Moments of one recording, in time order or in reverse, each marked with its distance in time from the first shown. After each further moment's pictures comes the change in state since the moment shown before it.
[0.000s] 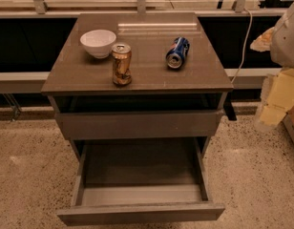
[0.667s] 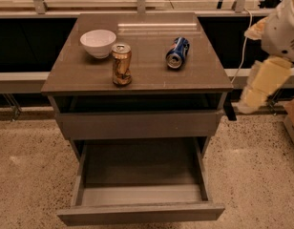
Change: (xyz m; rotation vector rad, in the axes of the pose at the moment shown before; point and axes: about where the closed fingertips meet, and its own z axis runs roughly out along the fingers) arm -0.017 -0.040 0.013 0.075 -0.103 0.027
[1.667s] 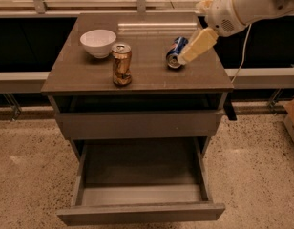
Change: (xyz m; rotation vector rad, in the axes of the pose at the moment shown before) arm -0.105 -0.133 0.088 0.094 -0.469 0.029
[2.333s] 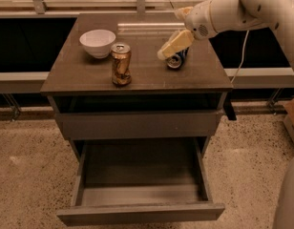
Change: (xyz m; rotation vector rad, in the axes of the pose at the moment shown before) arm -0.021 -0.023 0.083 -0.102 -0.230 0.077
